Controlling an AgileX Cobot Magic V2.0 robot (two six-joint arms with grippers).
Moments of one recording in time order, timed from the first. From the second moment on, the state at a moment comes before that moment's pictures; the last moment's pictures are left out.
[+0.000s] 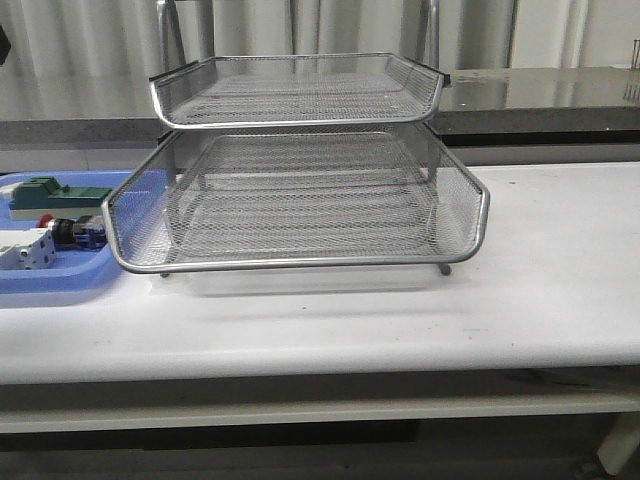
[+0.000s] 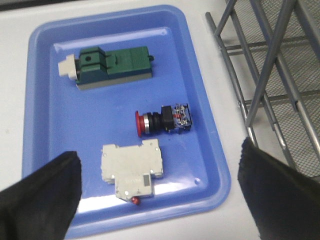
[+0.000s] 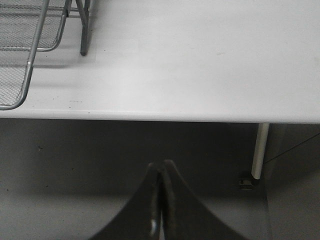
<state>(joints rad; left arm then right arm) 0.00 1.48 -1.24 -0.13 0.59 0.24 0.09 0.64 -0.78 -0.06 0.95 0.07</state>
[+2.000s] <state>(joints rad) -0.01 2.39 -2.04 -0.10 1.03 0.95 0.09 0.64 -0.78 -0.06 0.95 0.07</state>
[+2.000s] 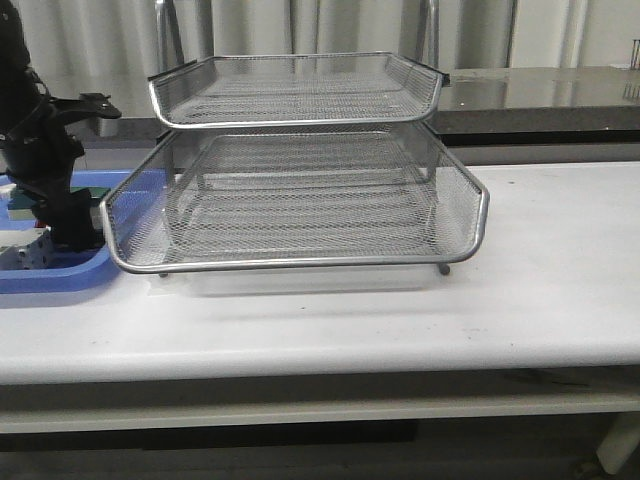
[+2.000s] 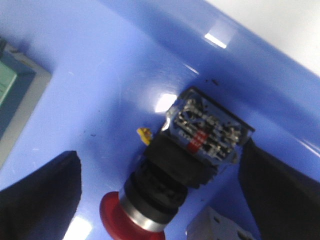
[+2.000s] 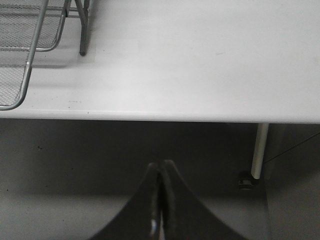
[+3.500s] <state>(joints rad) -0.01 2.45 -2.20 -0.11 1.13 0.98 0.09 0.64 -0.78 -0.06 0.95 0.07</state>
